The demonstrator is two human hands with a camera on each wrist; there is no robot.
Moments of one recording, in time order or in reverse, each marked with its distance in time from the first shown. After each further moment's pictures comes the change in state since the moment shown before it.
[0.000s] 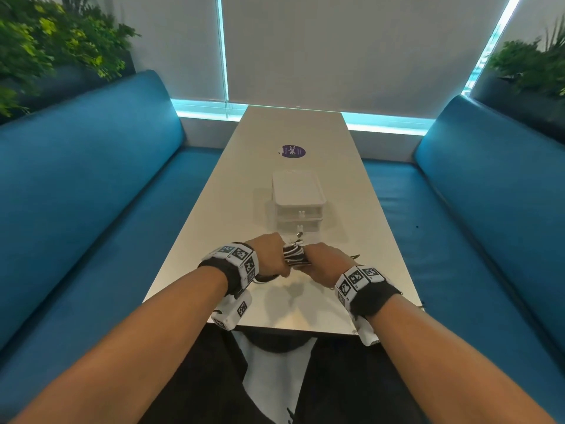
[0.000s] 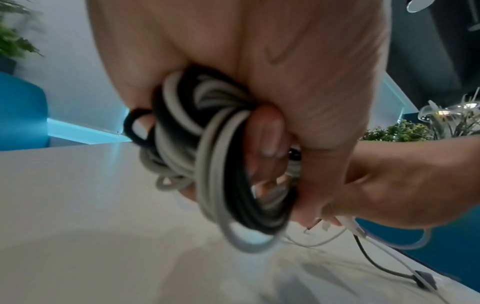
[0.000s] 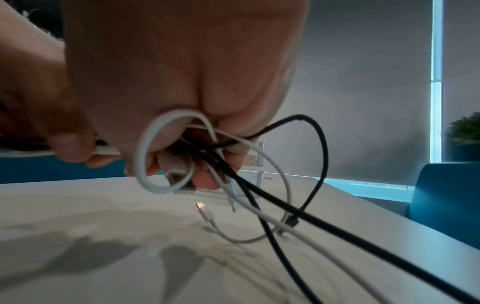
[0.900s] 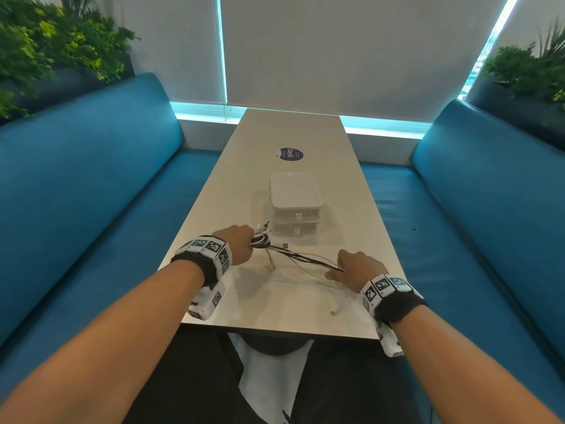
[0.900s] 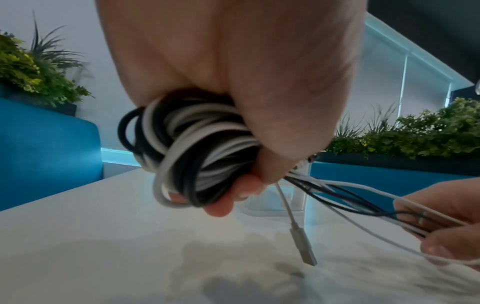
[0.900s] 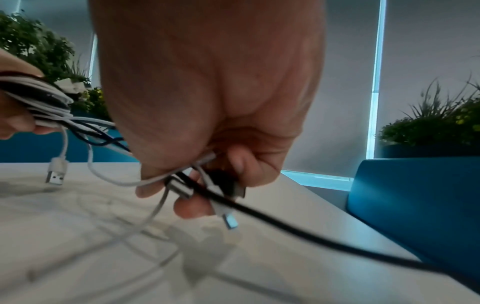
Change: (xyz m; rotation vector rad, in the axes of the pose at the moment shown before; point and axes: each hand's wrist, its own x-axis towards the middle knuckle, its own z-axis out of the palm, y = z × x) left_hand 0.006 -0.058 -0.017 0.259 0.134 -0.144; right_hand -0.028 0.061 -0.003 -0.115 -0.085 0.414
